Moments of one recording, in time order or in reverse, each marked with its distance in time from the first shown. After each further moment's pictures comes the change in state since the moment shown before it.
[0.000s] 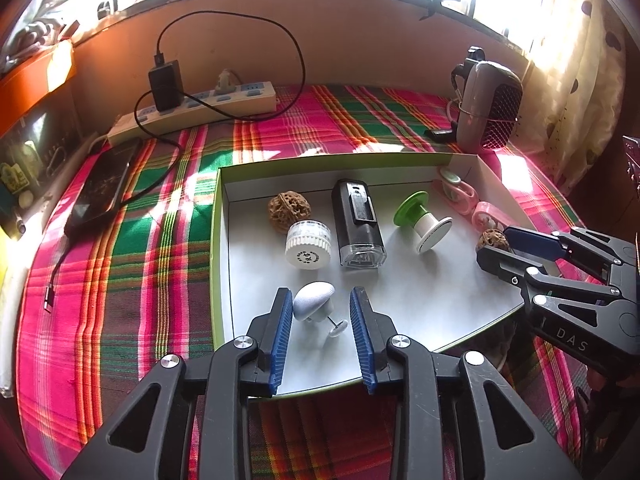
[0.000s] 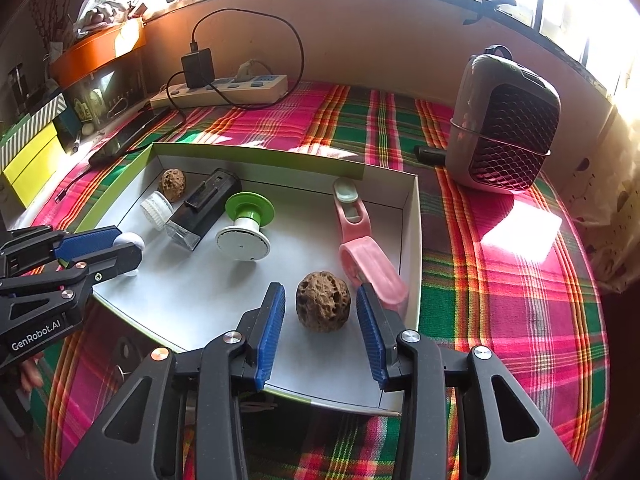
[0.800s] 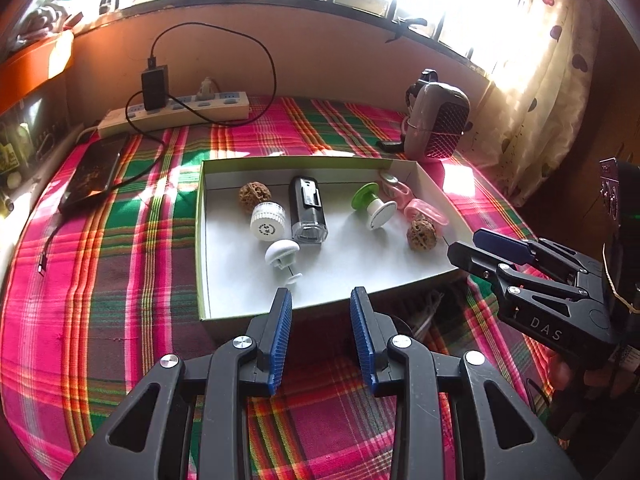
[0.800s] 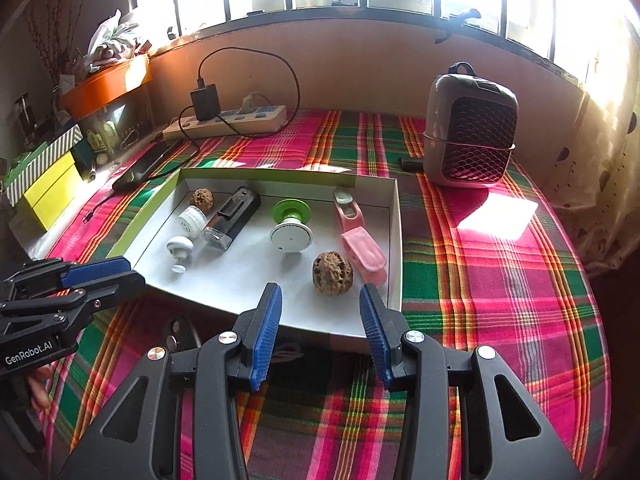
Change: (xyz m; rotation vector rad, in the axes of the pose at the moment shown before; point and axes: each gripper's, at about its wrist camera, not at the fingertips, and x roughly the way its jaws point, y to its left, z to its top) left arm -0.044 -0.006 -0.024 -0.040 -0.033 -0.161; right arm -0.052 0.002 -0.024 0.081 -0.095 0.010
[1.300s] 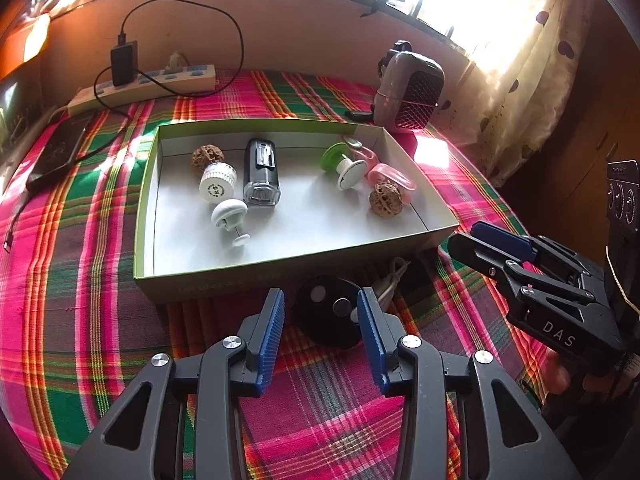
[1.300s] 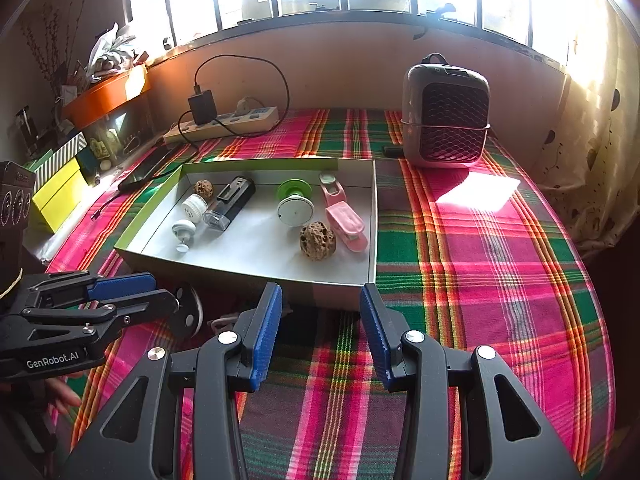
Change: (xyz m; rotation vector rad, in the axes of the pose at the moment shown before) left arm 0.014 -0.020 -0.014 0.009 0.073 -0.071; right arm -0.021 -0.012 -0.023 0.044 -0.012 0.007
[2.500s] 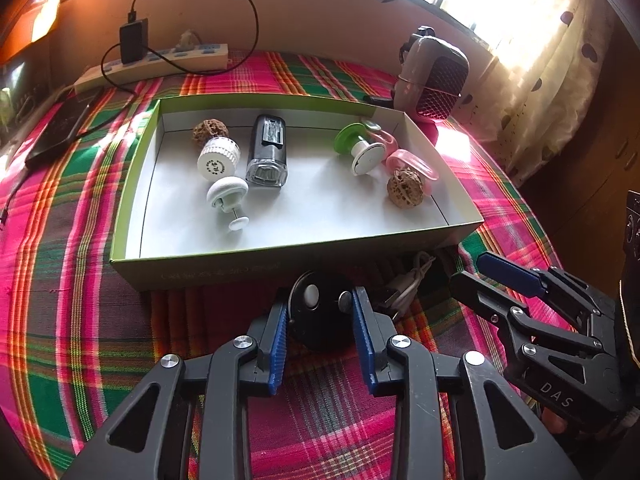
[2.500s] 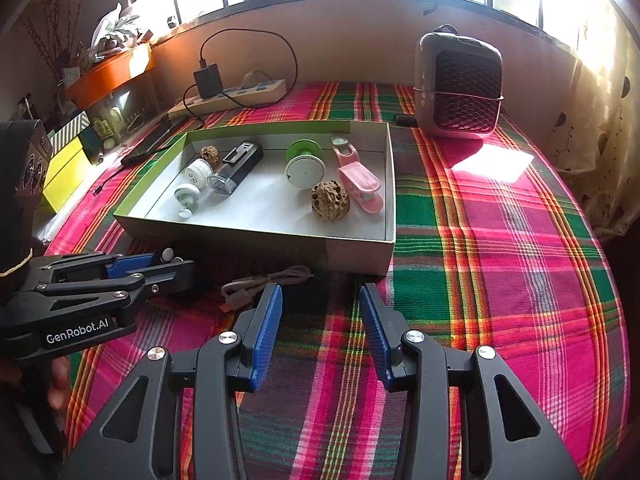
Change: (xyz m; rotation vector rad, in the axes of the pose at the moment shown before) left arm 0.018 -0.001 -0.003 -0.056 0.033 0.058; right arm 0.014 0.008 -0.017 -0.012 0.071 0.021
